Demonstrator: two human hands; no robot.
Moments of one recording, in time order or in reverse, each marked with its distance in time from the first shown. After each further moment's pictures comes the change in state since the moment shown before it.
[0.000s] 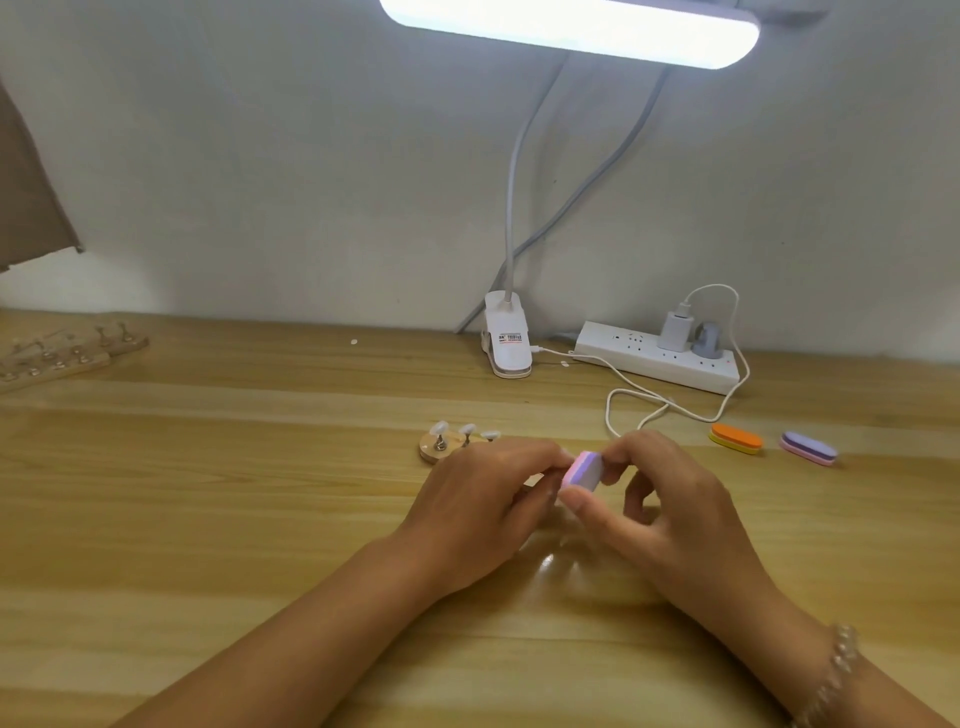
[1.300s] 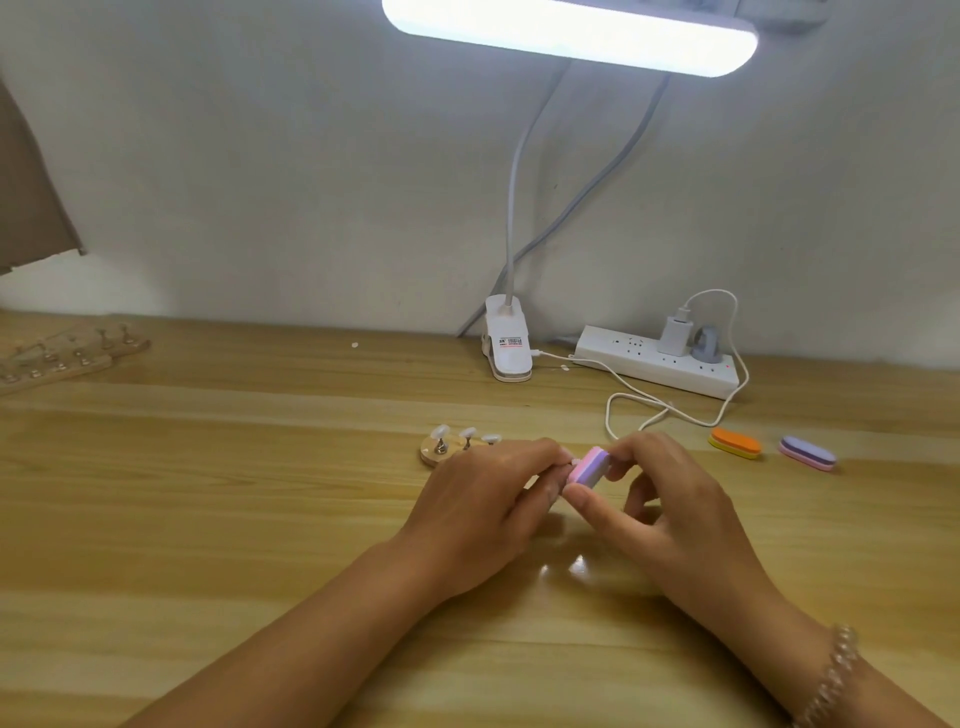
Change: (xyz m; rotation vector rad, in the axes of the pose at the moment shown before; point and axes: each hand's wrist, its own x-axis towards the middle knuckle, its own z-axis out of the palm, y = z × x) left_hand 0.000 0.004 -0.001 0.005 0.017 -0.036; right_hand -0.001 0.003 0.000 -0.001 0.006 0.020
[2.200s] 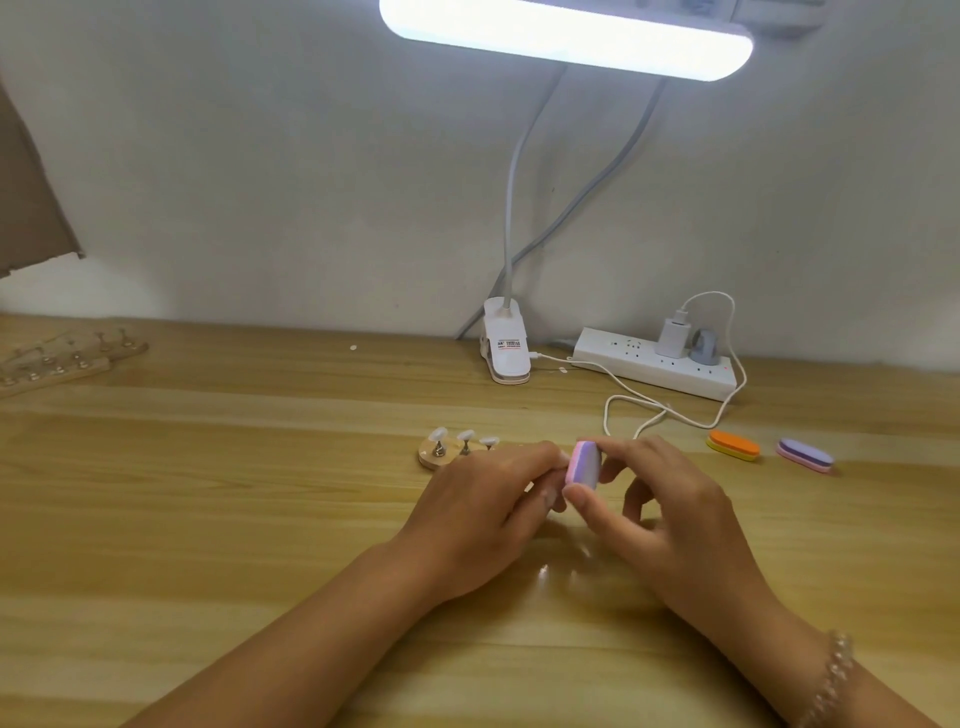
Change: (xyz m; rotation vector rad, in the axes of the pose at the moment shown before) left_hand 0.001 -0.001 0.000 -0.012 -0.046 0.018; right_hand 0.000 -0.002 -0.001 -0.028 -0.005 -0.032
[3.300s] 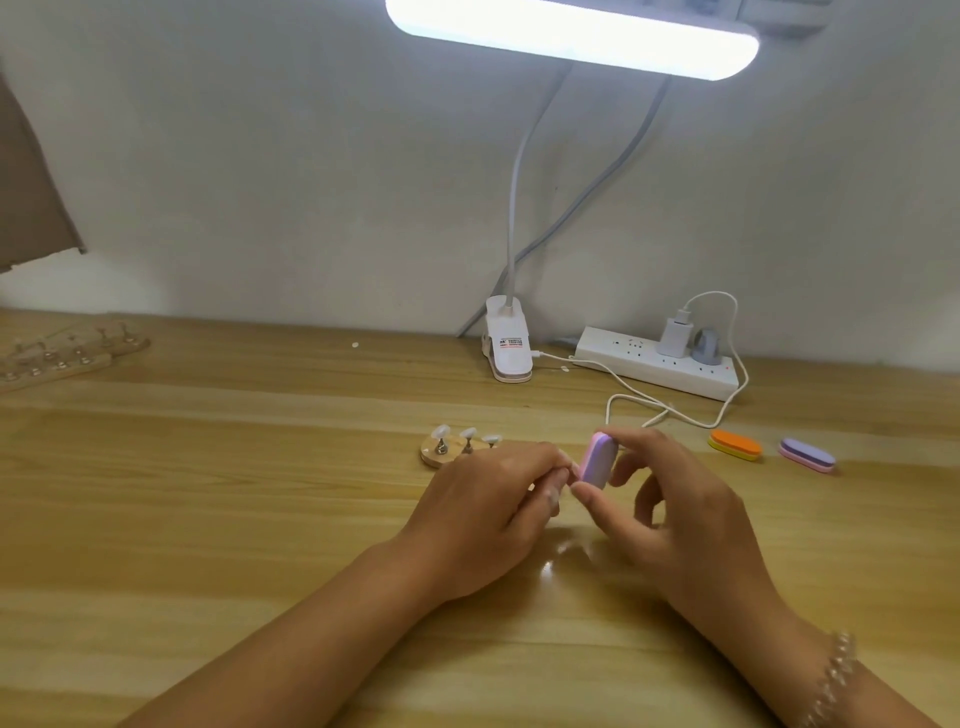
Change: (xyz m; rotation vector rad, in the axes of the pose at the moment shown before) left_hand -0.002 0.002 0.000 -0.009 0.024 0.027; right_hand -0.001 0.001 -0.002 -0.080 0.040 -0.047
